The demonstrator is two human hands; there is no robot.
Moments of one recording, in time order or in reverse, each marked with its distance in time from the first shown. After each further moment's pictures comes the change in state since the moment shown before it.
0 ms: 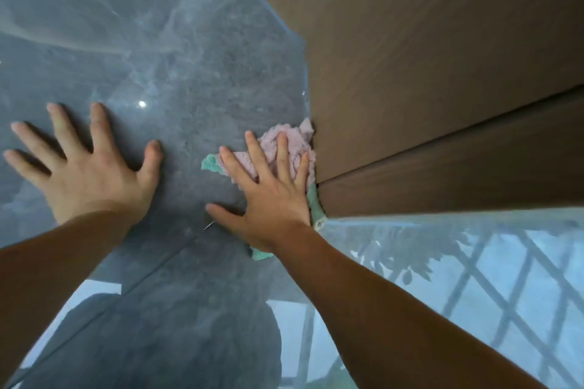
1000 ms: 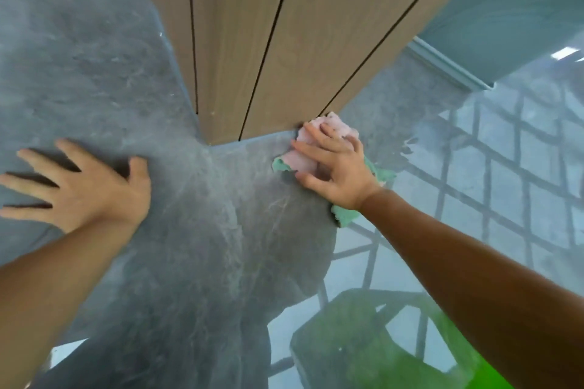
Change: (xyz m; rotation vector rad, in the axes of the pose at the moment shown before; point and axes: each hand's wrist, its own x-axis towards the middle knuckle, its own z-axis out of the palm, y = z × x) left_hand -0.128 0.089 0.011 -0.075 -0.175 0.026; right_hand -0.200 0.196 -0.020 0.188 0.115 0.259
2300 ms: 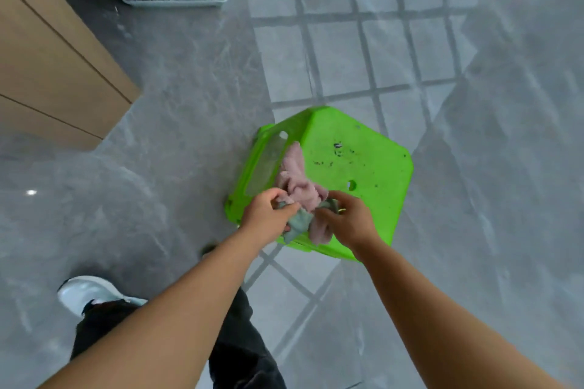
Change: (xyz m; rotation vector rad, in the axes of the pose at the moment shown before) left_hand -0.554 0.179 -0.338 -0.169 -1.373 0.324; right_hand -0.528 -0.159 -0.419 0.839 0.147 1.333
